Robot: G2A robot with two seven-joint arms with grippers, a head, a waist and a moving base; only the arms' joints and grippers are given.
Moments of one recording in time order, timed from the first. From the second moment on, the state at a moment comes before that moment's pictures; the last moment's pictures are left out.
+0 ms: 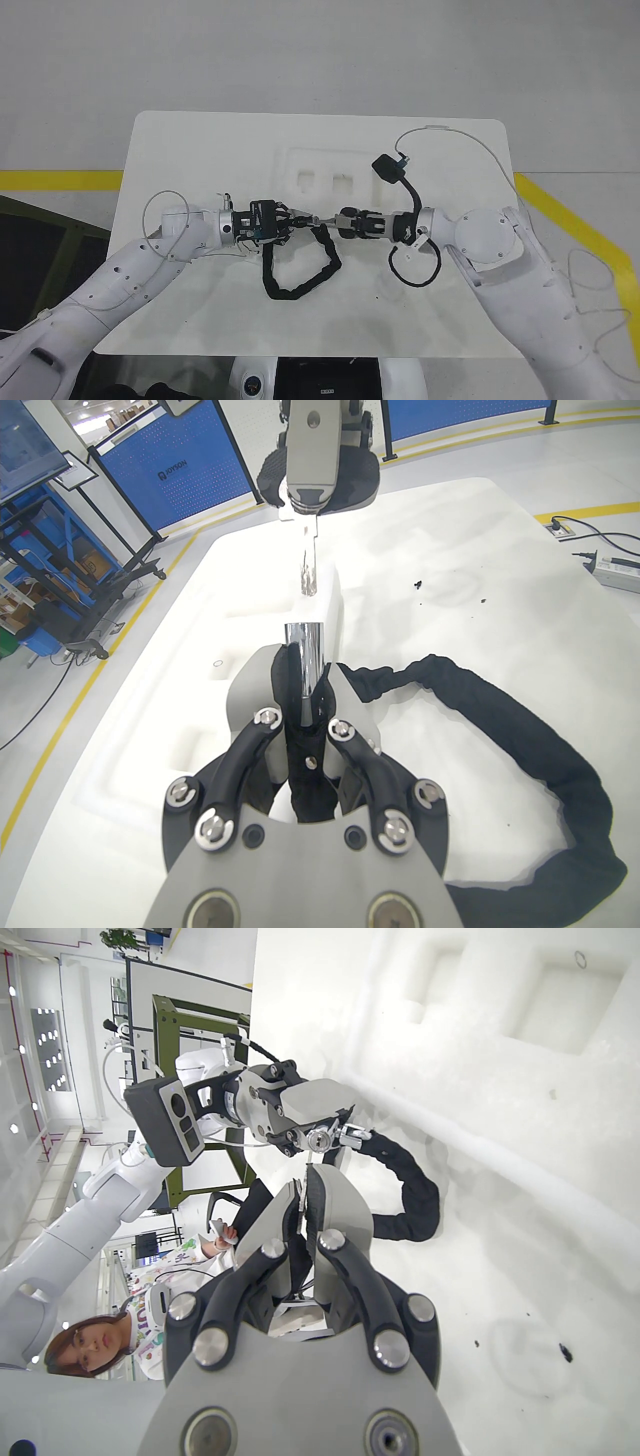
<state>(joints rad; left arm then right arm) 0.75 -0.84 -0.56 -1.34 1.53 -0.59 0.69 -1.03 -1.09 1.10 -1.84 -0.05 0.23 1.01</state>
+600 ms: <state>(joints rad) 0.75 -0.84 -0.56 -1.34 1.53 -0.59 0.69 -0.97 -1.10 1.05 -1.79 -0.03 0.28 1.00</state>
